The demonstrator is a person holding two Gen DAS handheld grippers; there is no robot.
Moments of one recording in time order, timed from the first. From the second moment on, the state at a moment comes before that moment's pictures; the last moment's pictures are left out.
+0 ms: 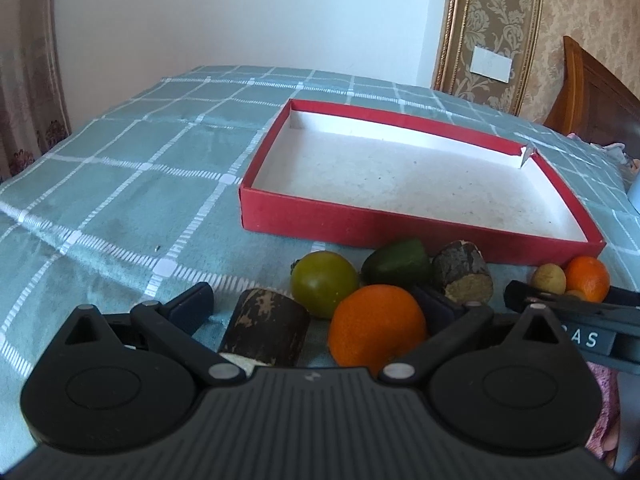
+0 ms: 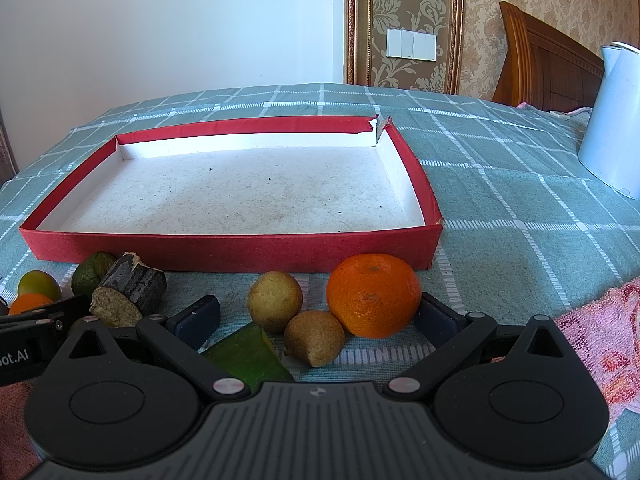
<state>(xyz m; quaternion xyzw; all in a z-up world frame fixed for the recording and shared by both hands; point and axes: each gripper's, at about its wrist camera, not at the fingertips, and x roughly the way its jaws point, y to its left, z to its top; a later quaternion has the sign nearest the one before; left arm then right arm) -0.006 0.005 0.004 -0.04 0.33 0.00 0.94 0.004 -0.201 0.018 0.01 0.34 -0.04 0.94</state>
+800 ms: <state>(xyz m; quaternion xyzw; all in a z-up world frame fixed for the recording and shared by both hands) -0.002 0.007 0.004 -0.02 0.34 -0.03 0.94 0.013 -0.203 0.023 0.01 0.35 -0.04 0.93</state>
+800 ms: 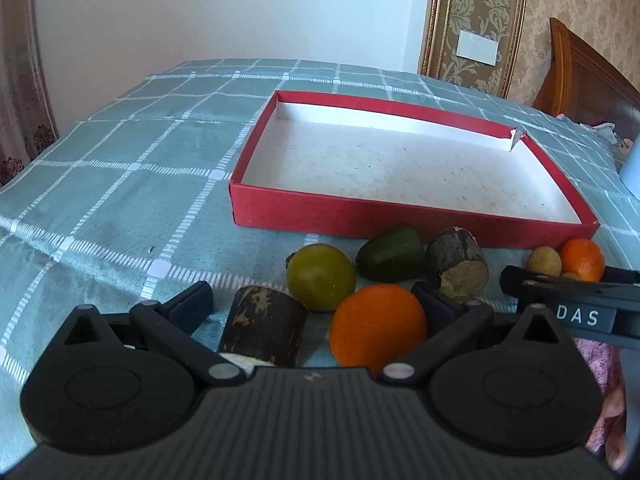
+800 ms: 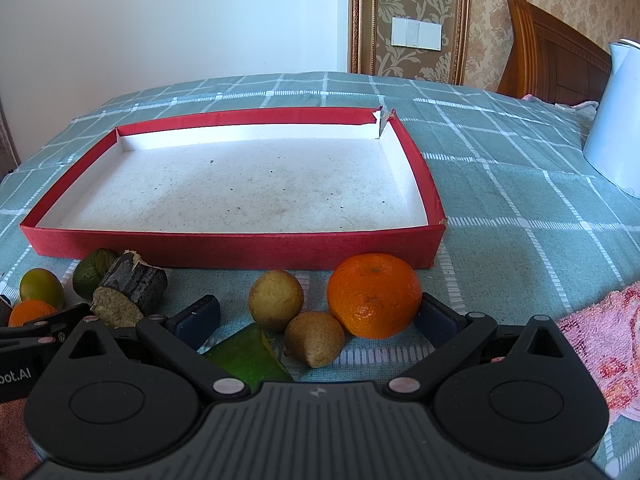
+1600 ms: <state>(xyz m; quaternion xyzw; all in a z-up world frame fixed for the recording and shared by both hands) -0.014 0.007 0.005 -0.02 0.31 -0.02 0.95 0.006 -0.205 0.025 0.01 0.35 -0.02 0.94</state>
